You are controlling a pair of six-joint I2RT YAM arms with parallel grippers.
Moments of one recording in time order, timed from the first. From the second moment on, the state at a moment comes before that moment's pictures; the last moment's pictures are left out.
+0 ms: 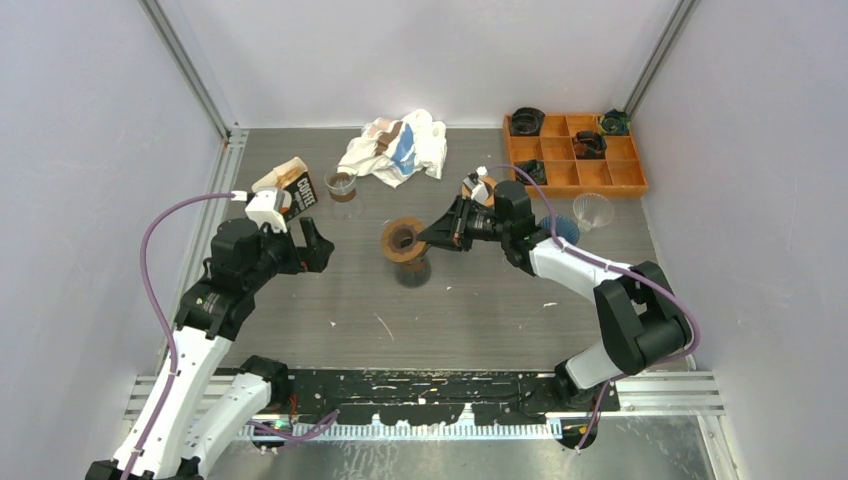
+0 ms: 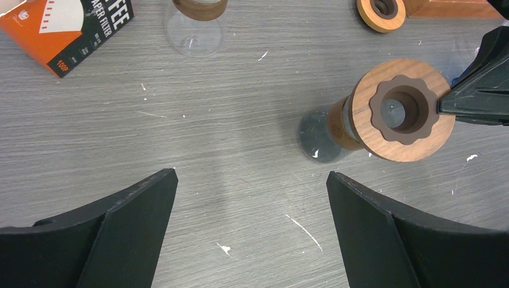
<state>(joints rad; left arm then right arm) -0.27 0.70 0.84 -0.59 0.08 -0.27 0.44 1.49 0.80 0.34 -0.77 1.09</state>
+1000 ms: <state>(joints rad) -0.26 0.71 0.84 -0.59 0.10 -0.29 0.44 1.53 0.74 0.45 -0.74 1.12</state>
